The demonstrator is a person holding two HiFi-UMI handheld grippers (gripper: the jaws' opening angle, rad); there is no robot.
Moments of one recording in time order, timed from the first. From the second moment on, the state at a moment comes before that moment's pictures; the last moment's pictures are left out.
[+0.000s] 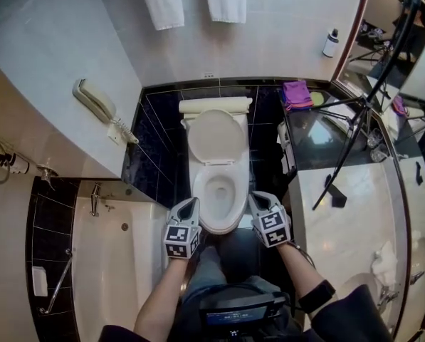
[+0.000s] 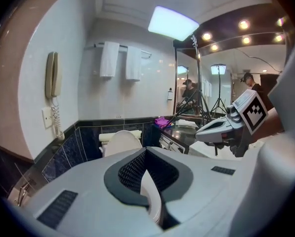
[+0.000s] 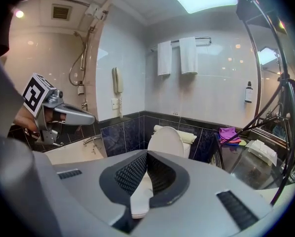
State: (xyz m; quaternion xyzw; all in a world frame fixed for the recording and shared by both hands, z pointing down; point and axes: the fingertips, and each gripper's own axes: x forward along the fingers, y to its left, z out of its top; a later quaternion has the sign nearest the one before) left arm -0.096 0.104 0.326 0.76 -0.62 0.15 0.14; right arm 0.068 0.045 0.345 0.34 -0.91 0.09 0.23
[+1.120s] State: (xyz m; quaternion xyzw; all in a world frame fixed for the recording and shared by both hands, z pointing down) left arm -0.116 0.149 0.293 0.73 -0.66 0.10 0.13; right arm 0.151 0.054 0.343 0.39 -0.89 0.10 0.22
